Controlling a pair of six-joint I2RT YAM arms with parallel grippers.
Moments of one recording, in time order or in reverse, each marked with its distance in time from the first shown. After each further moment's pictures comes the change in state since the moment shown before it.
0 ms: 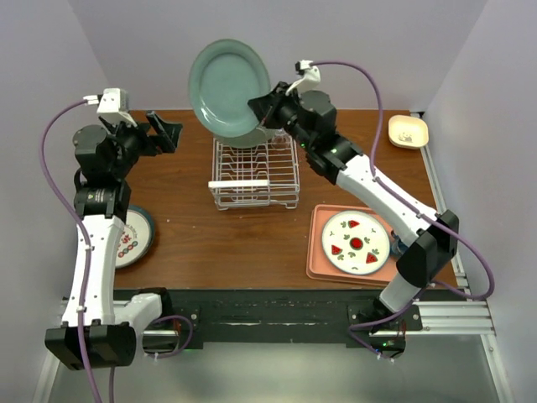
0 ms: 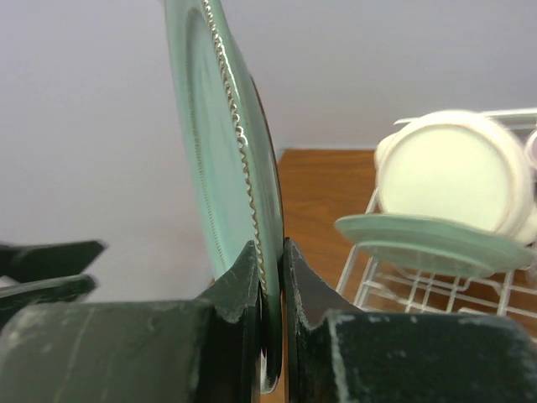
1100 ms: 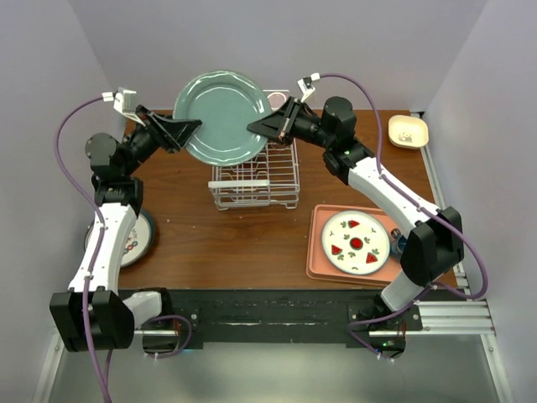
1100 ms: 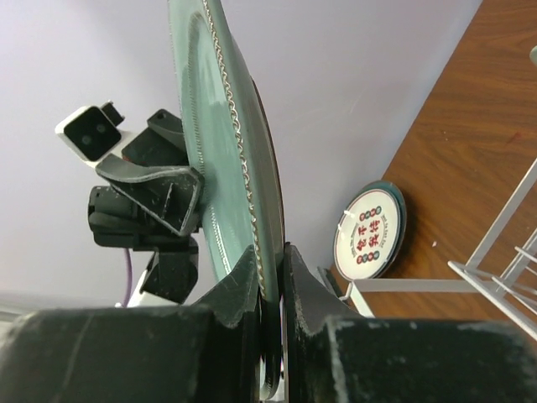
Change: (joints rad) left arm -0.018 0.112 -0.188 0.673 0.439 -0.377; right arm -0.194 -0.040 -0.226 0.223 -0.761 0.586
